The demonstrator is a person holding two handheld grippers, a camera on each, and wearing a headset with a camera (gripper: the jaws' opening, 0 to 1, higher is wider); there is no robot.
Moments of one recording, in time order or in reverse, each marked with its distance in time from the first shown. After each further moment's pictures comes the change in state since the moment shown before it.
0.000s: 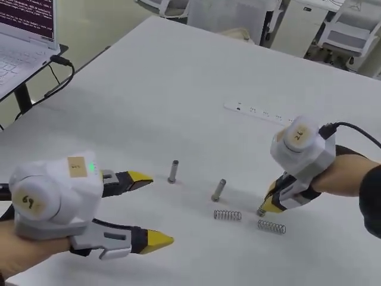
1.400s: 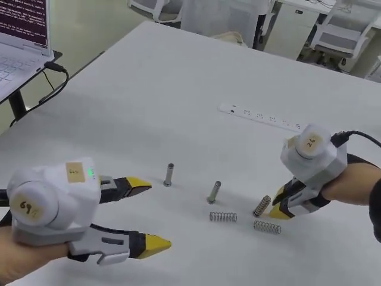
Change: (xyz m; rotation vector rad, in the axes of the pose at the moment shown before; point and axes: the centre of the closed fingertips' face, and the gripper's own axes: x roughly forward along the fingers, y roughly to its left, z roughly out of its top) left arm 0.003 -0.005 0.003 0.006 0.007 -0.020; right arm -0.012 -0.001 -0.028 0.069 -0.029 -0.025
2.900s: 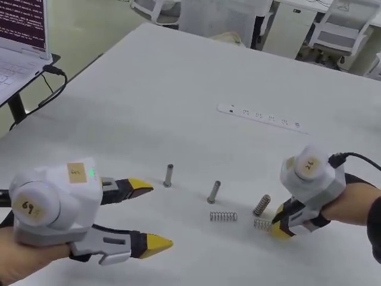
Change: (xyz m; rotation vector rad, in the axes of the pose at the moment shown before) left arm -0.001 -0.001 0.001 0.005 0.009 -0.005; right arm 0.024 0.023 -0.016 -0.027 0.012 0.039
